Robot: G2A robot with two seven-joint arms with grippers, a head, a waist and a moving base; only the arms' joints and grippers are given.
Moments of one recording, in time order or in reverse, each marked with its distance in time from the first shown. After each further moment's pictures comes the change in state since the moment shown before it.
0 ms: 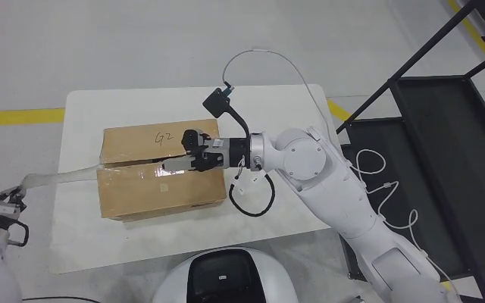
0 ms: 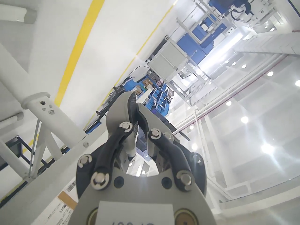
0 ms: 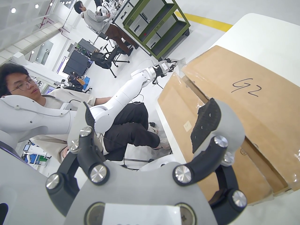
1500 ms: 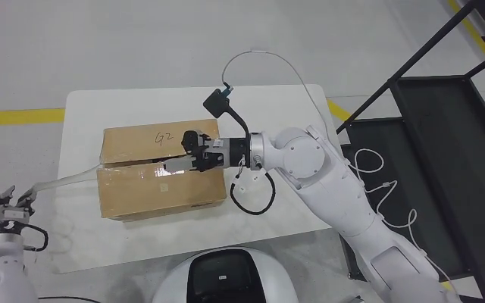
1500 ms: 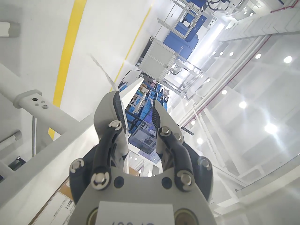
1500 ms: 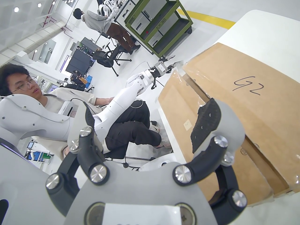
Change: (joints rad) left arm 0.199 -0.118 0.041 -0.325 -0.077 -0.056 0.194; right arm 0.004 -0.005 0.001 0.025 0.015 -0.019 0.017
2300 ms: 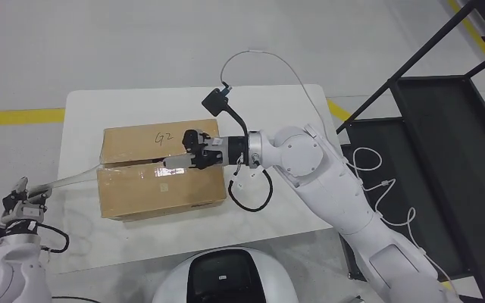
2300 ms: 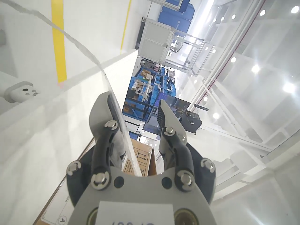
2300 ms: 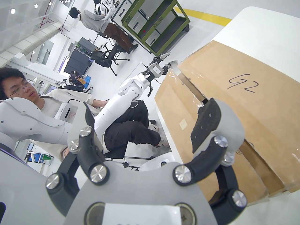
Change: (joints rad) left arm 0.133 -0.033 0.098 -0.203 0.123 -0.191 0.043; right arm 0.010 -0.005 -0.005 0.029 -0.005 0.004 0.000
